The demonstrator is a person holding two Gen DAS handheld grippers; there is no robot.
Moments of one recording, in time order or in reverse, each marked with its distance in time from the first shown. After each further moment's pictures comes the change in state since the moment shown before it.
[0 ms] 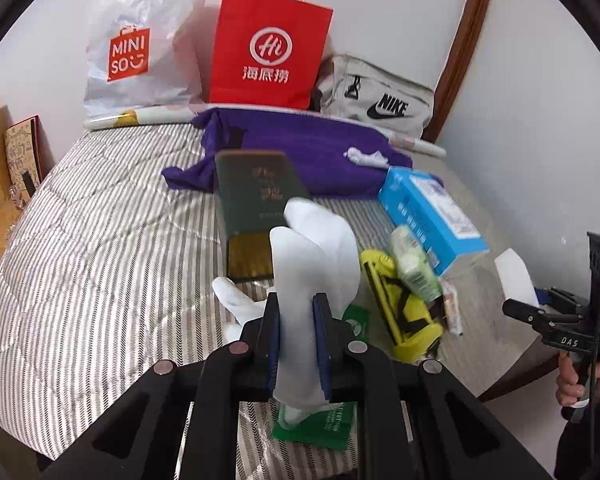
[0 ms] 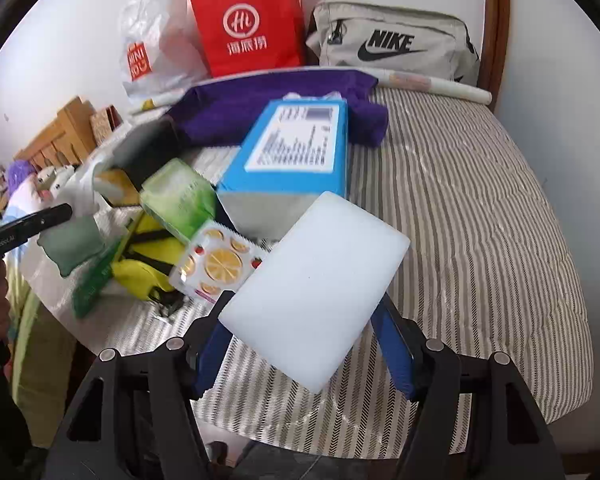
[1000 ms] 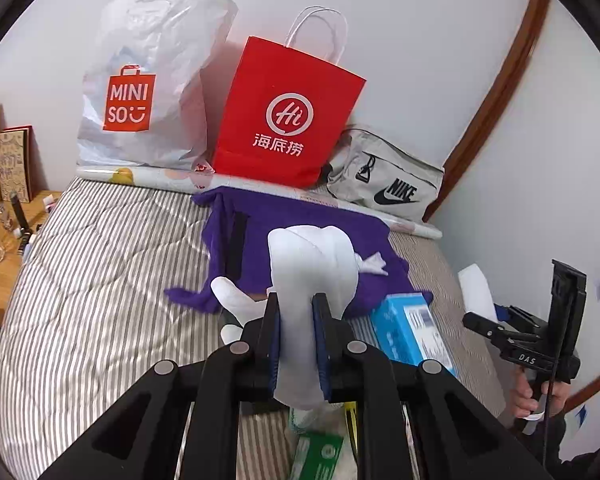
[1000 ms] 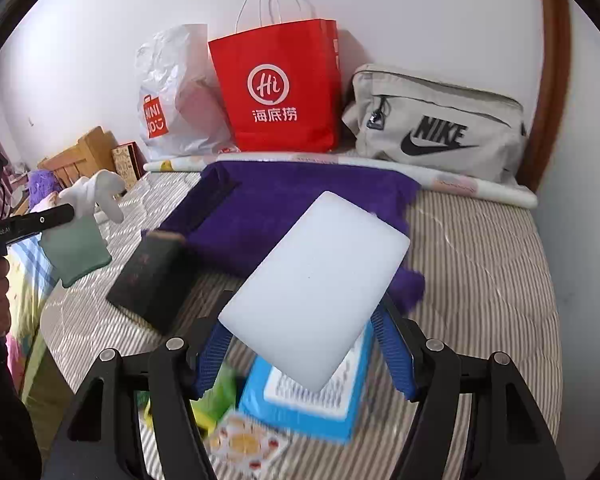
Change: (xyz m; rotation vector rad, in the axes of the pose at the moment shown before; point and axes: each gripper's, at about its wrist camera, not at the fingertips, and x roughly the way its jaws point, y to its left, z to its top) left arm 0.005 0.034 0.135 -0.137 -0.062 -0.070; right arm 0.019 0.012 0.161 -0.092 -0.077 0.093
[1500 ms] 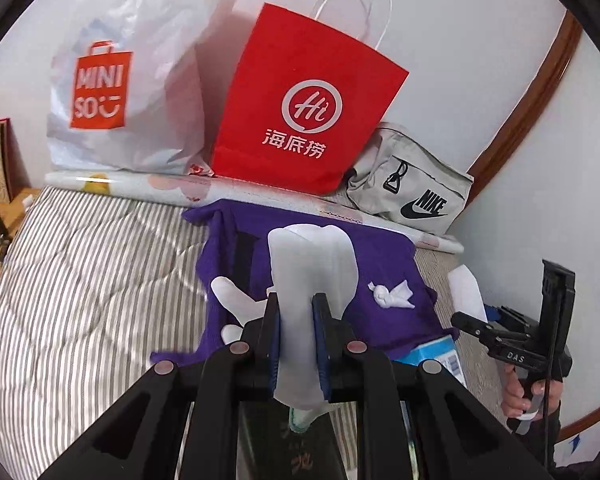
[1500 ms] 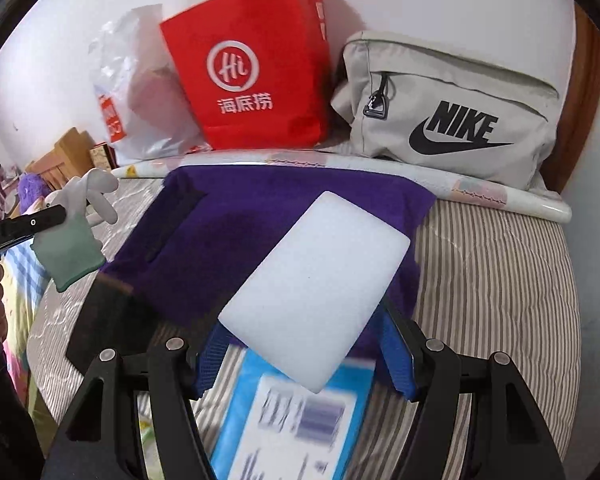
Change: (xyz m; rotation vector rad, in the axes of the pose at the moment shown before) left arm 0.086 0.021 0.057 -0.029 0.073 0.002; right arm 0.095 -0.033 0.061 0.027 0.100 0.001
